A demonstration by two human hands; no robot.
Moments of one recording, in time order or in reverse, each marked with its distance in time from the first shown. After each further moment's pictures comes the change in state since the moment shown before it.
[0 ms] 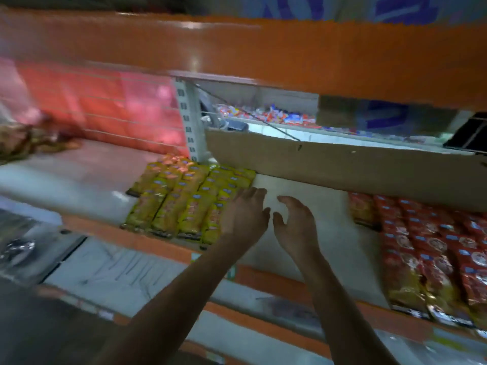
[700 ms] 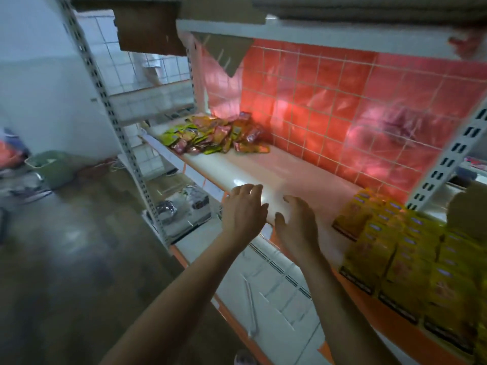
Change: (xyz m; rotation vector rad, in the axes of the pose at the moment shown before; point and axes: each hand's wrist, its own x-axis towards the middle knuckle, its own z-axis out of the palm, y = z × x) left_hand -0.078 -0.417 -0.180 0.228 0.179 -0.470; right_hand 0.011 -0.338 0.311 0.135 -0.254 -0.283
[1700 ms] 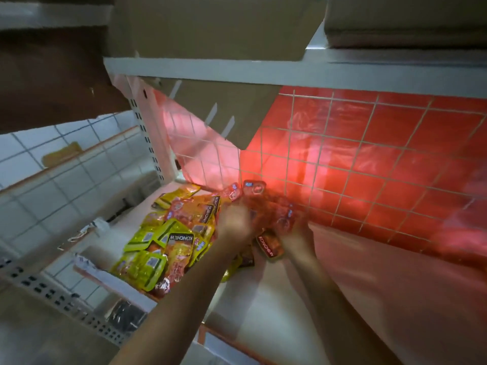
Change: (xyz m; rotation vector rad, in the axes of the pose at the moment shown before) left_hand 0.367 -0.193 0.073 -0.183 -0.151 0.274; right_hand 0.329 -0.070 0.179 0.327 0.254 0.504
